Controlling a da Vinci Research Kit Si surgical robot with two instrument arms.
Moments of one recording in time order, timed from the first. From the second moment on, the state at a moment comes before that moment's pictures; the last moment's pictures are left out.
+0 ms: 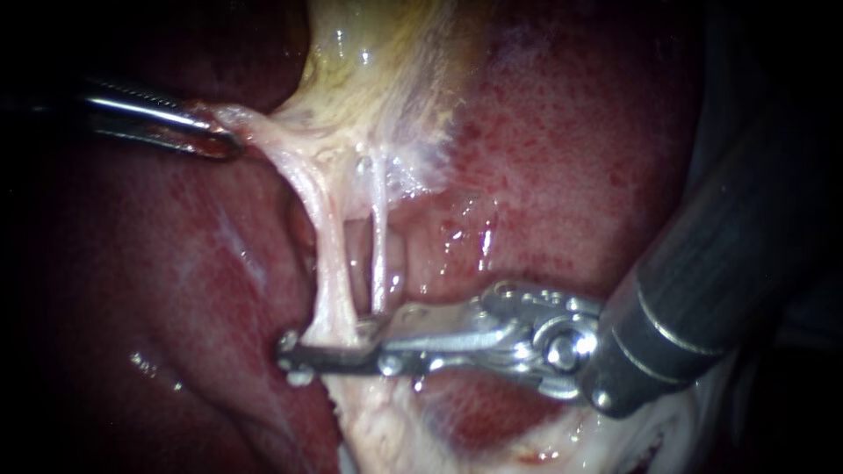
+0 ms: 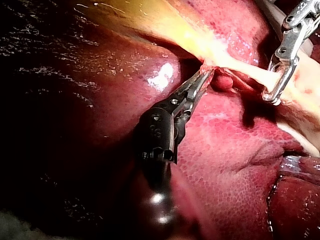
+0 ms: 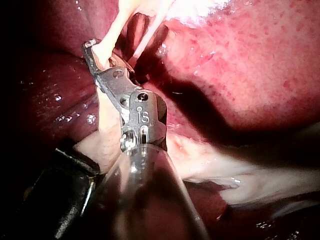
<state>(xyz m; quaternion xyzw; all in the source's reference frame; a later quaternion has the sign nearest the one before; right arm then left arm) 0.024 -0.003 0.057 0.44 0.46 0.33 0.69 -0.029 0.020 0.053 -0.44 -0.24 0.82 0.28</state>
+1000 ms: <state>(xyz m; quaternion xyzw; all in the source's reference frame) 0.013 0.000 0.057 0.22 0.56 0.14 0.78 -0.028 0.021 0.054 -0.44 -0.24 0.82 0.28</state>
